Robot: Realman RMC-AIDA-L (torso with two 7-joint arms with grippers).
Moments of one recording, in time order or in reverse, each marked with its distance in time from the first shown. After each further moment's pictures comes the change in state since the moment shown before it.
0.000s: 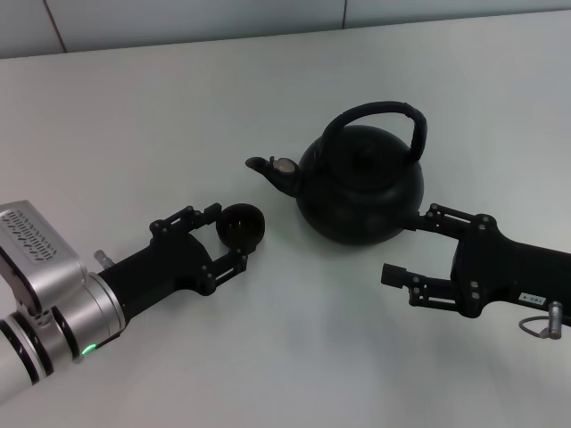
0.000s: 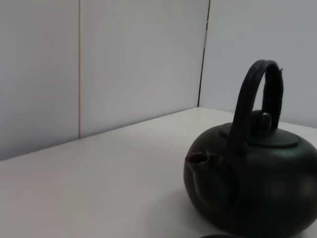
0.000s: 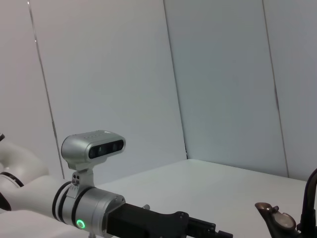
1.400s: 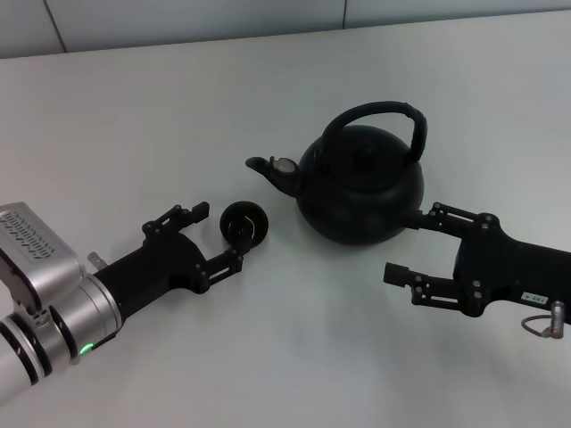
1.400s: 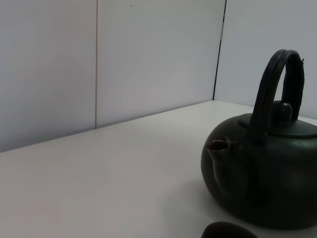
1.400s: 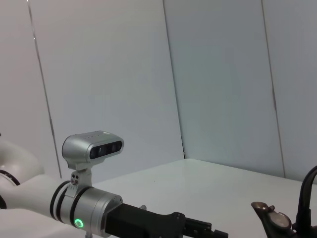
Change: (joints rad) left arm 0.007 0.000 -0.027 -0.001 0.000 -0.025 0.005; right arm -0.002 -0.001 0.005 -0.004 0.000 0.001 -0.010
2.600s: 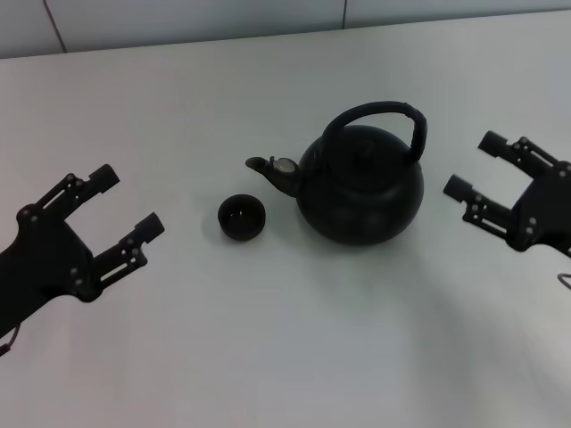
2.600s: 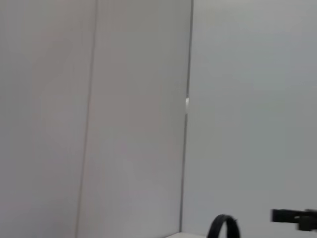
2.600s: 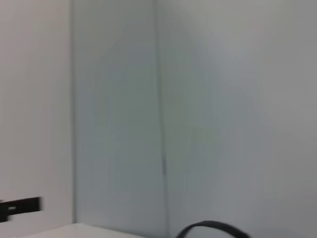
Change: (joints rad) left arm 0.278 0.019 0.036 0.414 0.000 0.571 -0.245; right arm -0.102 0.004 0.012 0.061 0.345 0.057 -0.103
